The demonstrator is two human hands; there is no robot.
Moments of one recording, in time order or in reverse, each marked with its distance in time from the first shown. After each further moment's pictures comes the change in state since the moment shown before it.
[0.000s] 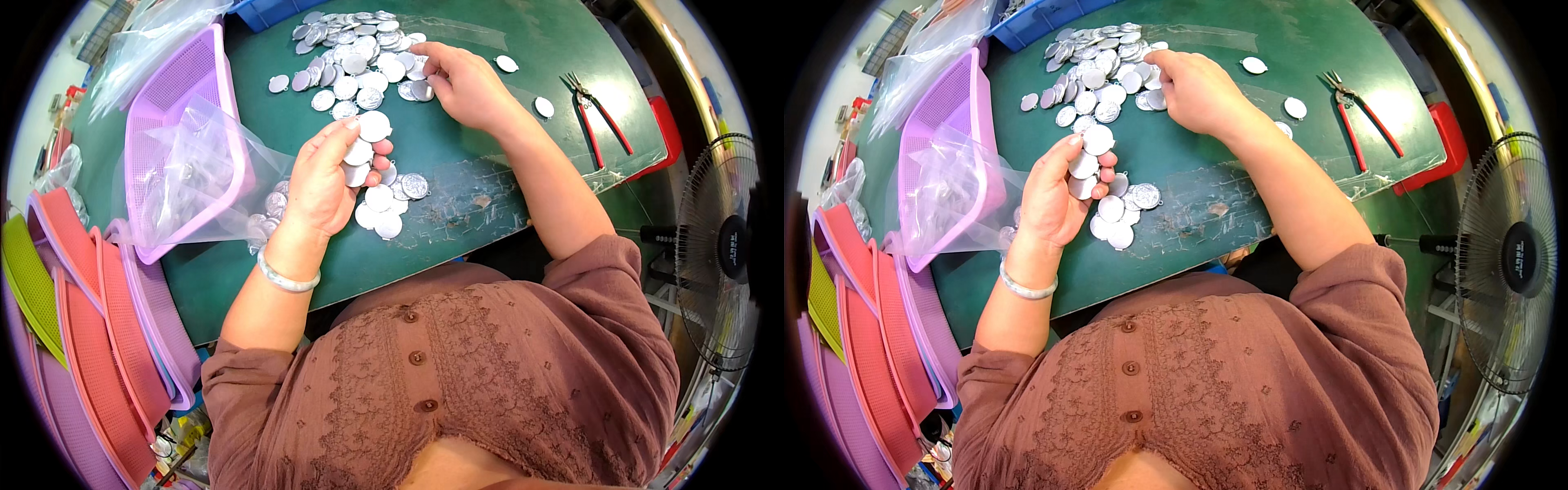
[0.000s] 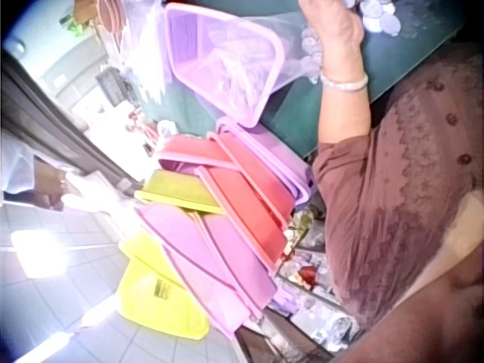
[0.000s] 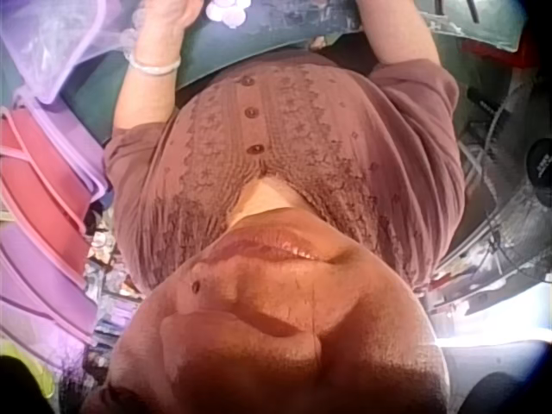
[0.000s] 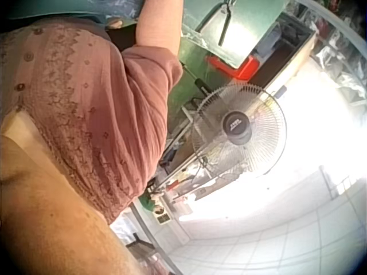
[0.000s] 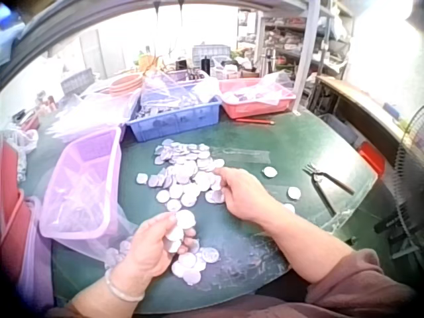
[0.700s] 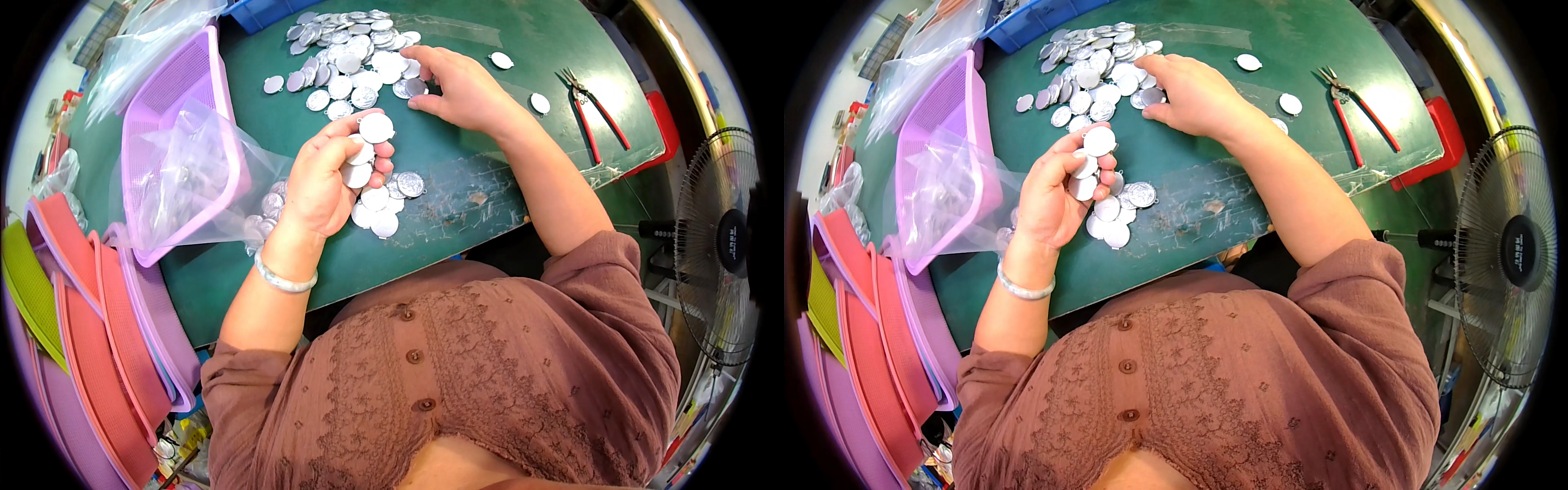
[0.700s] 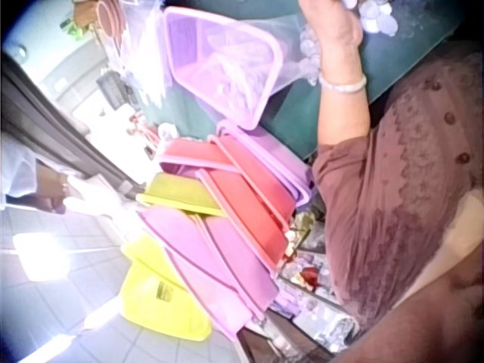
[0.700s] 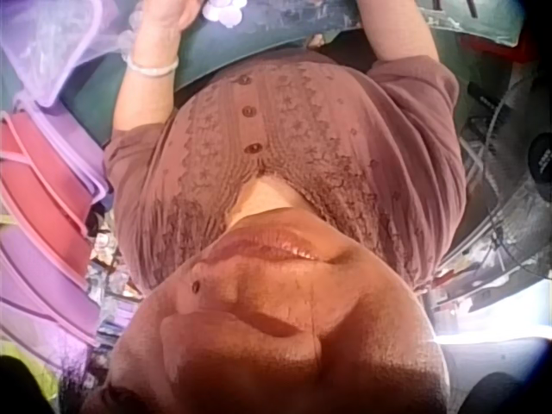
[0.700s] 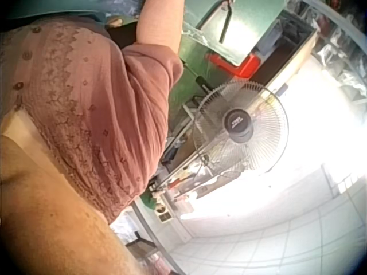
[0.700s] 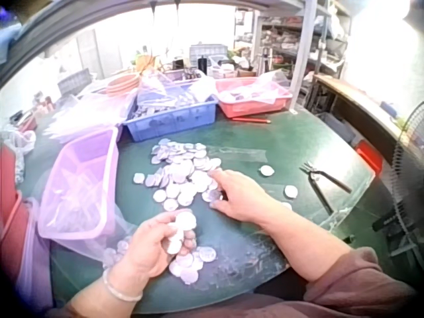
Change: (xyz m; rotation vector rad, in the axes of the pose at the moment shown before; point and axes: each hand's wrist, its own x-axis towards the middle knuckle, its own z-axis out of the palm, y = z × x) left_hand 0.001 -0.002 -0.002 0.044 -0.107 -0.009; right_hand -0.005 0.002 -0.001 -0.020 -0.085 -0.067
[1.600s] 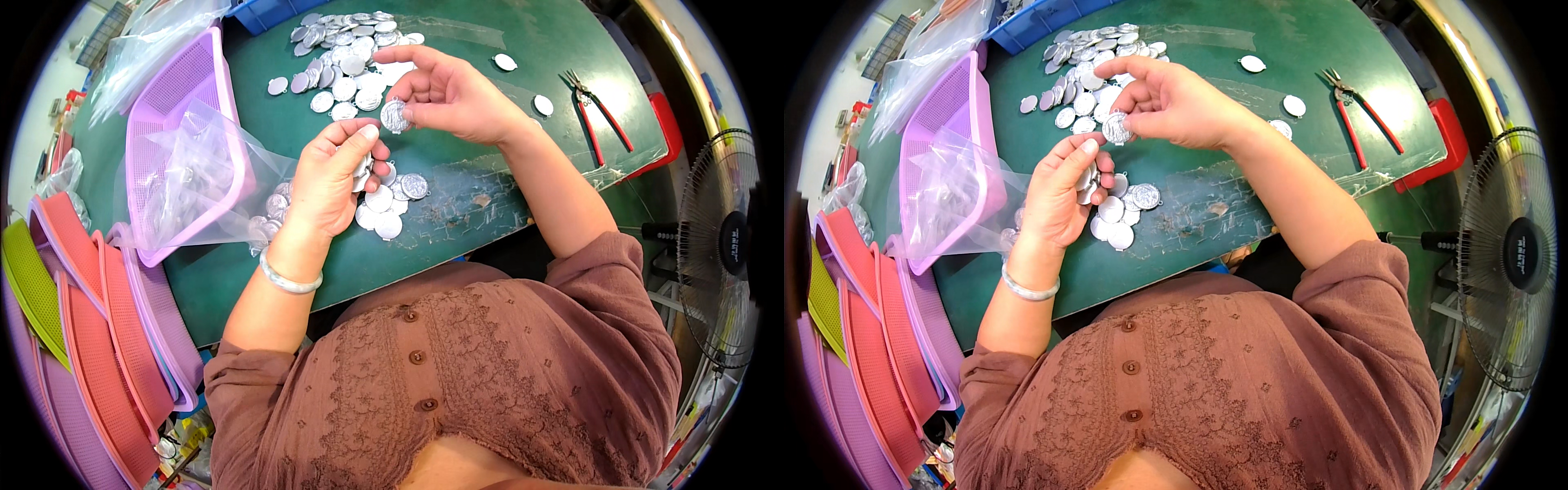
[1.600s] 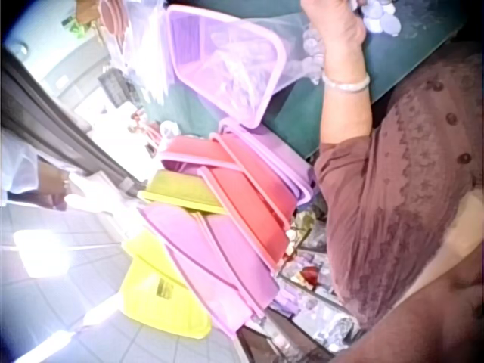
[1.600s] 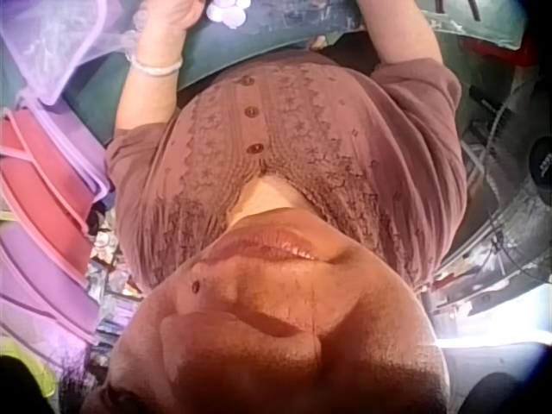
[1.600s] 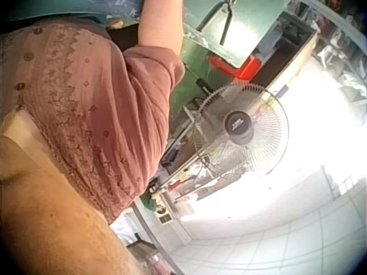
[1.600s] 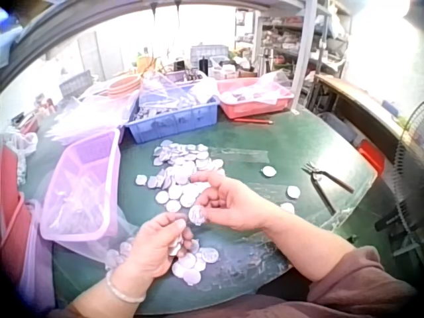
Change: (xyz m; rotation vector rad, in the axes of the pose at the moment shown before) left_hand 0.002 -0.004 0.000 0.009 0.112 0.027; right_hand 0.000 -0.035 -0.012 1.098 -0.265 0.113
